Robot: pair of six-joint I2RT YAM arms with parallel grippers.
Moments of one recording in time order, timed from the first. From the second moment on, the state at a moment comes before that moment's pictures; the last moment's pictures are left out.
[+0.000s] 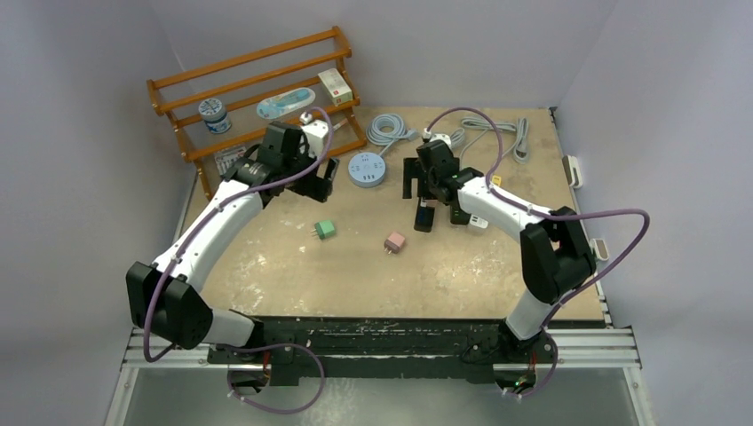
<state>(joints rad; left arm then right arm) -0.38 1.38 1.27 -0.62 -0.05 0.01 0.52 1.70 1.20 -0.33 0.27 0.40</state>
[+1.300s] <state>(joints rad) -0.59 1.78 1.28 -0.10 0.13 -0.40 0.40 1.77 1.16 -0.25 0.17 0.42</state>
